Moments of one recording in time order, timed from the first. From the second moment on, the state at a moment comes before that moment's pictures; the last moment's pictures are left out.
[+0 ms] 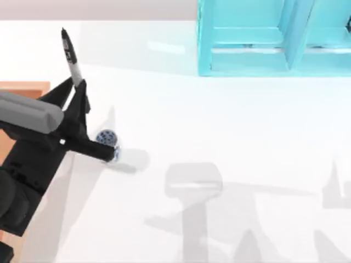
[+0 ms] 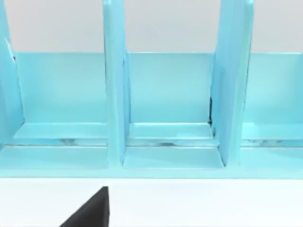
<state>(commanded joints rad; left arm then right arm) -0.48 1.26 0.17 1.24 -0.11 0.03 0.00 0.00 0.00 0.00 0.00 0.00</state>
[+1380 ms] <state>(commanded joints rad) -0.45 1.48 0.24 1.38 -0.09 0.02 0.00 0.00 0.00 0.00 0.00 0.00</state>
